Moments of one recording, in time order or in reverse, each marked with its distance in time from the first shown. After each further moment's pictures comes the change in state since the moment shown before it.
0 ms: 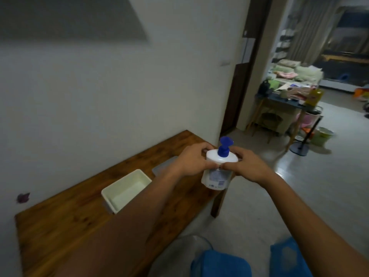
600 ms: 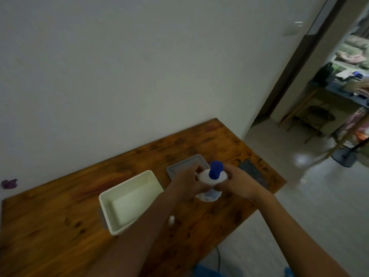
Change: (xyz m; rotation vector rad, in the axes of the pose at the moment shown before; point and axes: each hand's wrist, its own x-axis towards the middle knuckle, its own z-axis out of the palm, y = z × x) left_hand 0.115 -0.235 -0.023 -0.016 0.131 -0.277; right_hand 0.260 0.063 0.143 -0.075 -0.488 0.041
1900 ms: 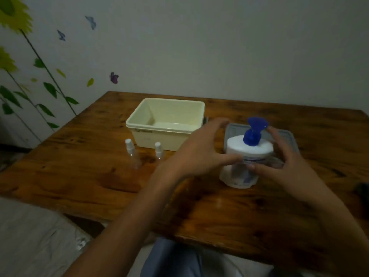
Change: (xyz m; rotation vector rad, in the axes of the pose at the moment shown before) left_hand -0.021 -0.116 0.168 0.300 0.707 -0.206; right_hand 0.127 0.197 0.107 0.141 -0.173 -0.625
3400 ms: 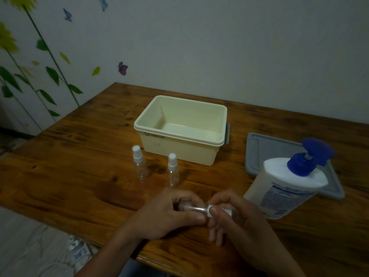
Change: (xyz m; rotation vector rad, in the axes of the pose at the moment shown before) left_hand -0.081 -0.110 -0.011 -0.570 -0.251 -0.090; right_hand 0.005 -0.004 0.121 0.220 -0.355 -0.285
